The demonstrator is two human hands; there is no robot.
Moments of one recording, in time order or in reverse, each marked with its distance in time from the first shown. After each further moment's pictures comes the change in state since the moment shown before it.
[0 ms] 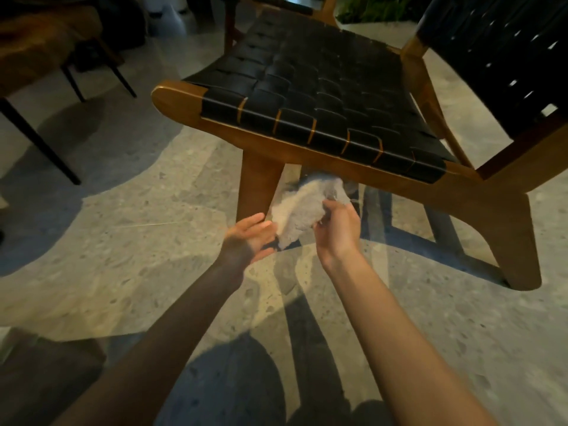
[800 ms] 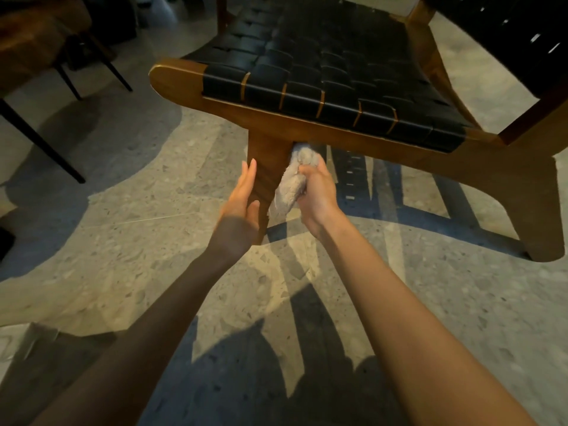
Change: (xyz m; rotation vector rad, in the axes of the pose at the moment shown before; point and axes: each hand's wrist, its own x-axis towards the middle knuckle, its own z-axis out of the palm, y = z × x) left_hand 0.015 0.002 -0.033 0.763 -0.050 0.666; right_hand 0.025 0.029 0.037 -0.269 -0.227 -0.071
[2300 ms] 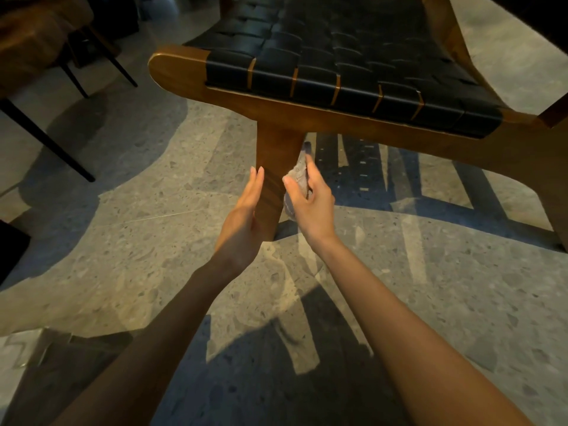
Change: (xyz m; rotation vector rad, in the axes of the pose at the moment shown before) left_hand -0.005 -0.023 -0.005 0.116 -0.089 0.068; right_hand 0.013 0.063 -0.006 -0.491 0.058 -0.355
